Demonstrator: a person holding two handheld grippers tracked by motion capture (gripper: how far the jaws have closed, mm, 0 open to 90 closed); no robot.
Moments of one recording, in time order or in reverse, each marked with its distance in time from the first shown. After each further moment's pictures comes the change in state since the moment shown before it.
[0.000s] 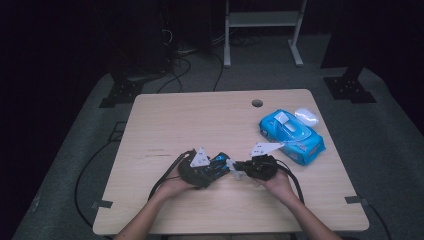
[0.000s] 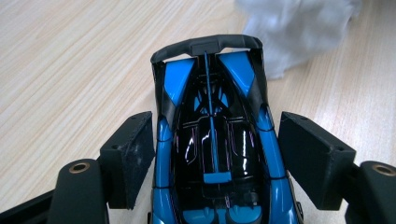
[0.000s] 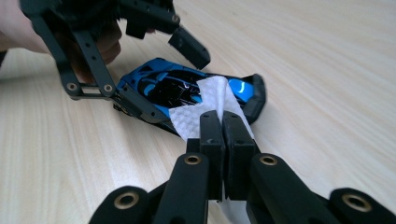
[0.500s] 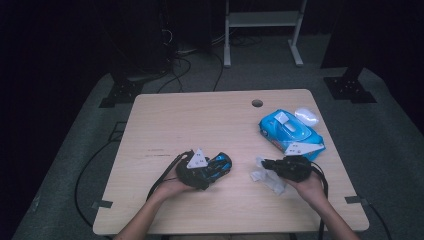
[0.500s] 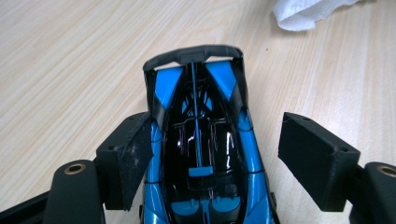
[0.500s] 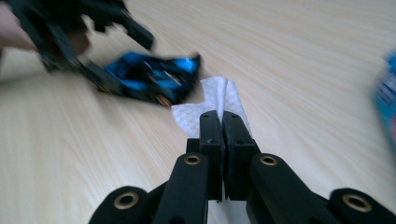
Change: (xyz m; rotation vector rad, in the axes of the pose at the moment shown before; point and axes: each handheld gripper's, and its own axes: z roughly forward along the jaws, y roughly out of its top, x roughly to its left) left arm -0.002 0.003 -0.013 -0.038 -0.028 -0.003; right arm -0.026 -0.031 -0.078 -0.033 -0.090 0.078
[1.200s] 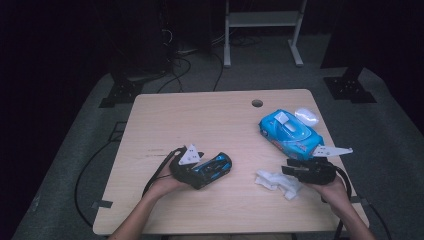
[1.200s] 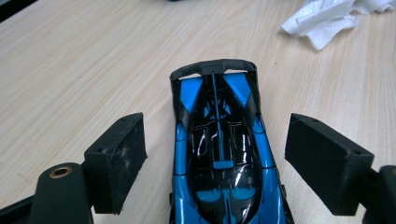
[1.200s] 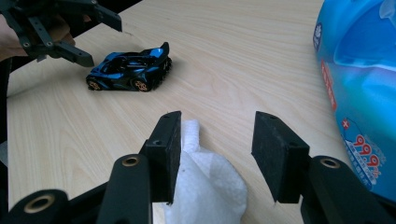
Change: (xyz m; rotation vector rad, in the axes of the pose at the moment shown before) left arm 0.010 -0.001 -0.020 -0.034 0.027 -0.018; right arm -0.040 -0.036 -0.038 -0.057 0.023 0.142
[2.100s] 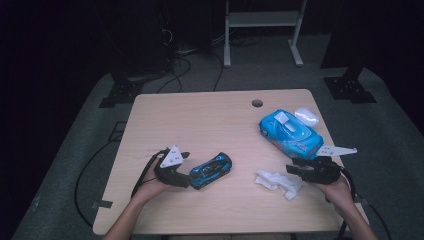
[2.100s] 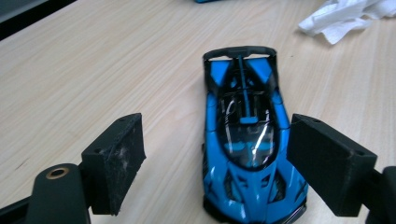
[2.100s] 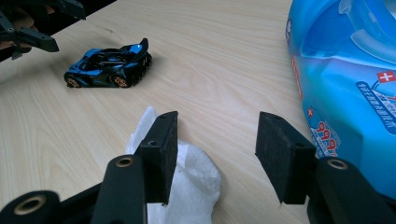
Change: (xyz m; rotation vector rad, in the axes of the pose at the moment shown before) left arm 0.011 -0.027 -0.033 -0.060 0.057 -0.070; right arm -0.008 -0.002 -0.007 0.006 -0.059 0.007
